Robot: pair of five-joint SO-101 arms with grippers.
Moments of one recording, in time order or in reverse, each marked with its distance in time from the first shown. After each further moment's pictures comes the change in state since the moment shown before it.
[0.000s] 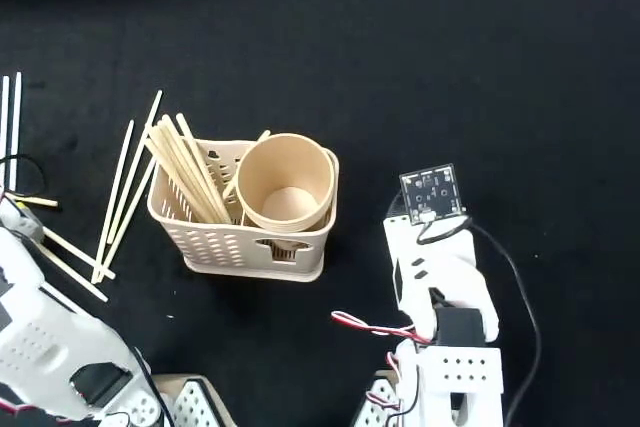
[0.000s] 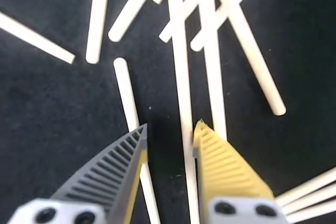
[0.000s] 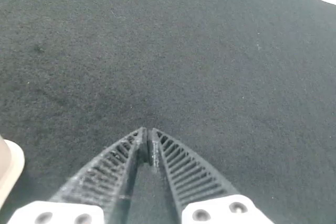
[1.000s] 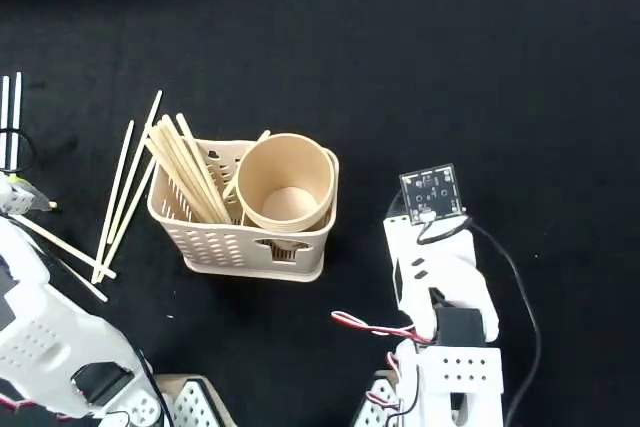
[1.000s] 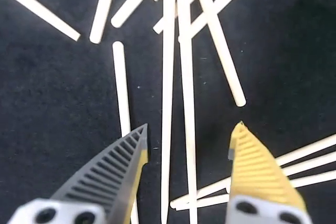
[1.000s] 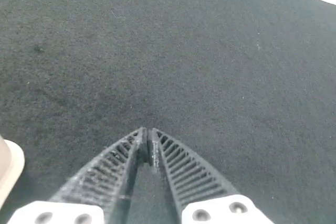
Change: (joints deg) left arm 2.5 0.0 -11.5 13.7 10.3; right arm 0.0 0.0 0.0 0.0 0.0
